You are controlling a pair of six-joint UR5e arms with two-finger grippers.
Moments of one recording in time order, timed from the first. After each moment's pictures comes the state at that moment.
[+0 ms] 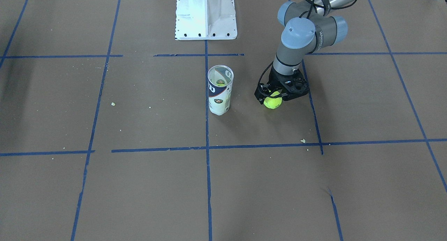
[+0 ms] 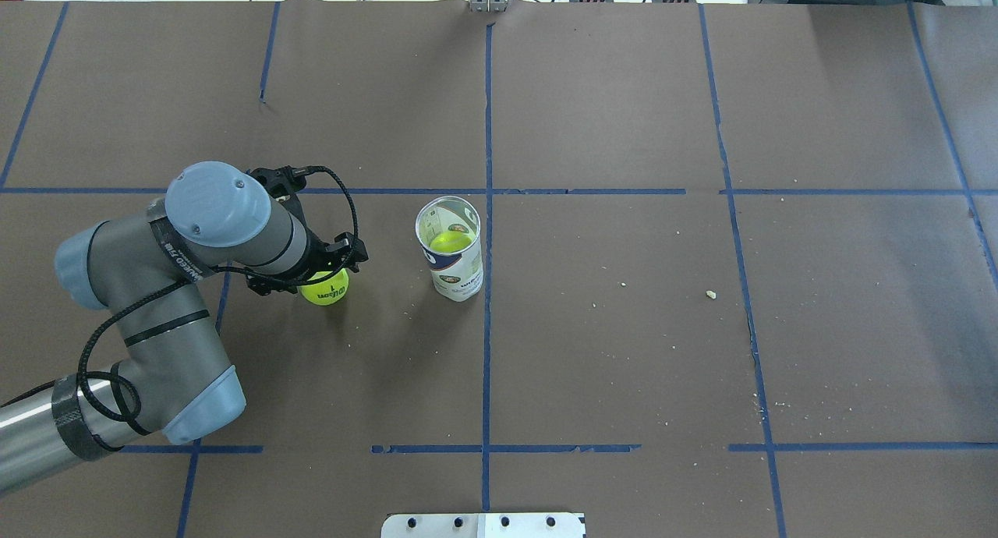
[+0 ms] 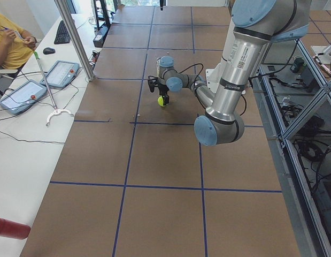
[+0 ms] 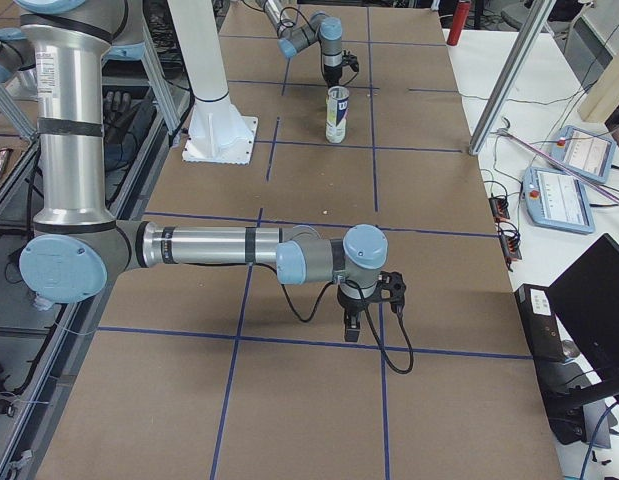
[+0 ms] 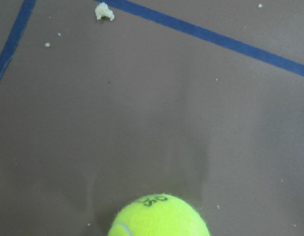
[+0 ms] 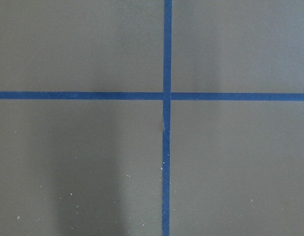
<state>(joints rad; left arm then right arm) -0.57 -1.98 -1.73 -1.78 -1.87 -1.50 1.46 -1.60 1.62 -1.49 2.30 0.16</state>
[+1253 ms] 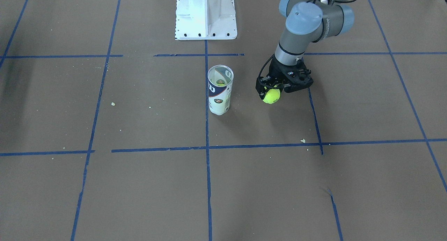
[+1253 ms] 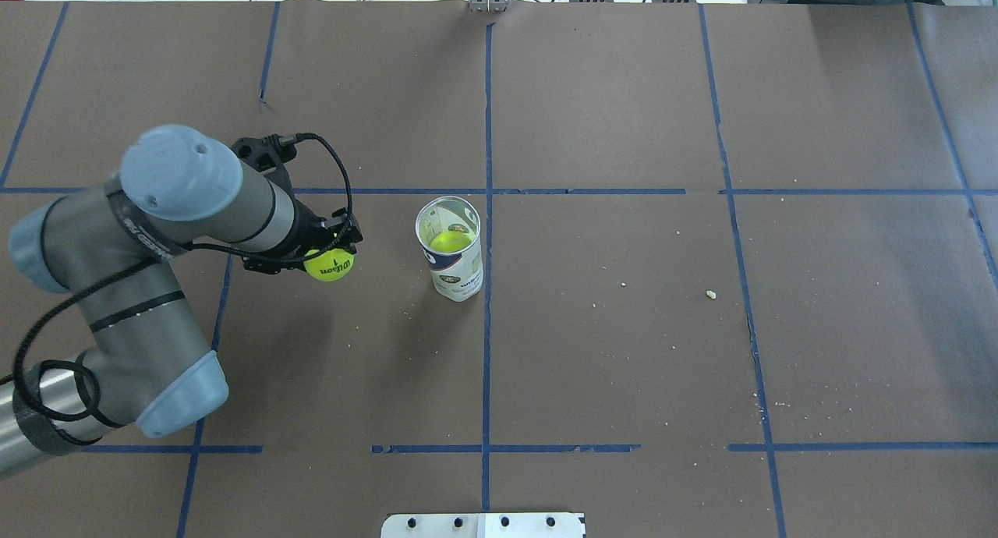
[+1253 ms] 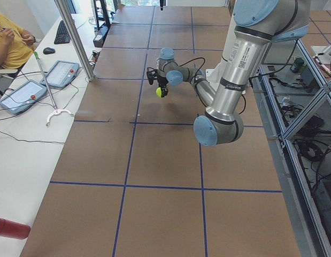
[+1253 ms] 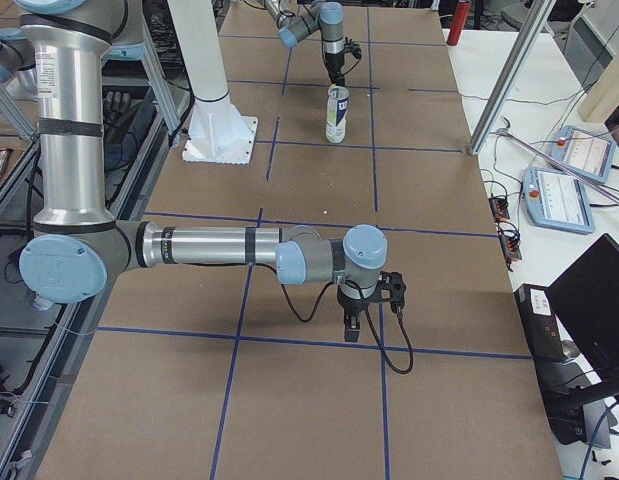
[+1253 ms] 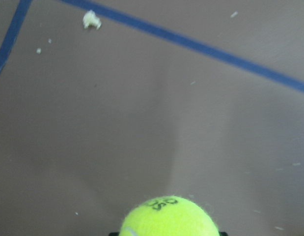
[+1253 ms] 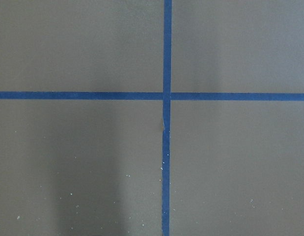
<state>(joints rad) -0.65 -2.00 -1.89 -1.72 -1.93 -1.53 1.46 -1.60 1.62 -1.49 2.30 0.16</state>
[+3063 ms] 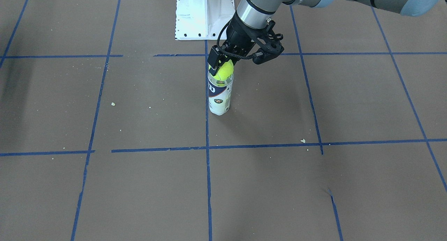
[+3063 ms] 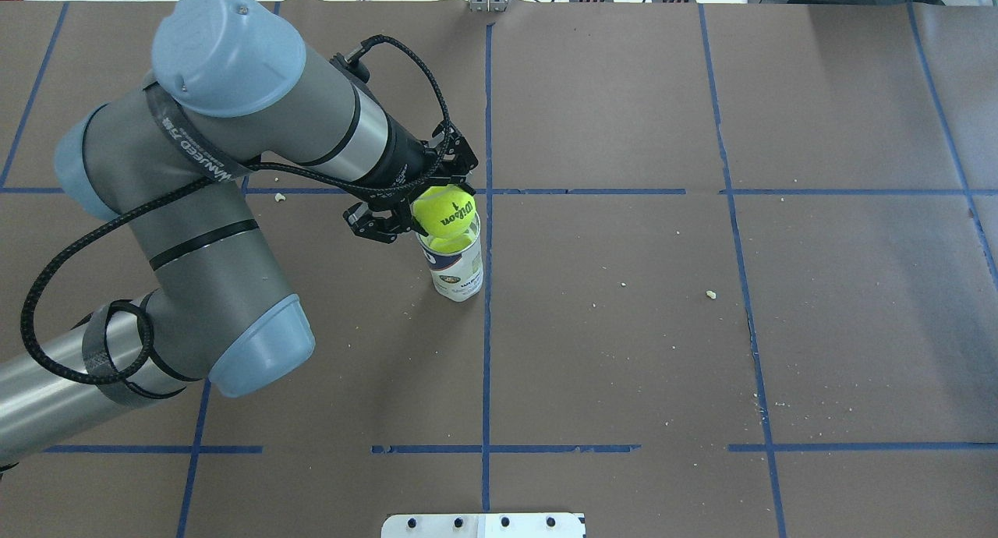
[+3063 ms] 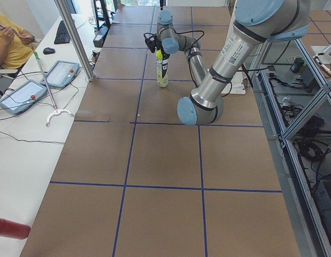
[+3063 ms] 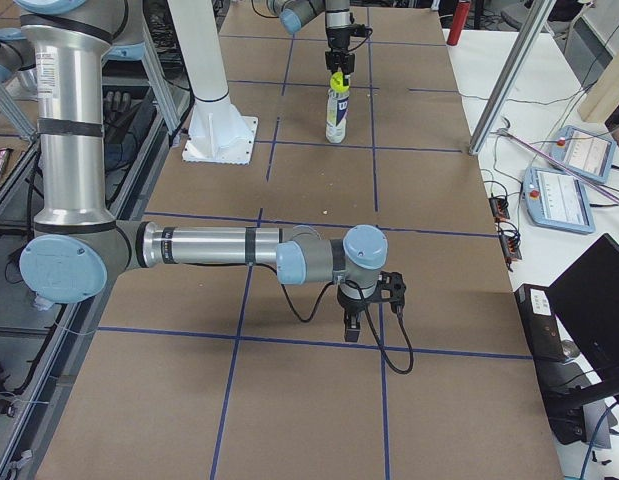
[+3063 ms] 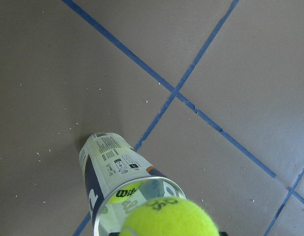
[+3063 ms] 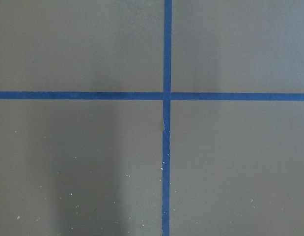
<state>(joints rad) -0.66 -2.28 -1.87 -1.68 -2.05 -1.88 1.46 -1.60 1.62 -1.49 2.30 0.16</state>
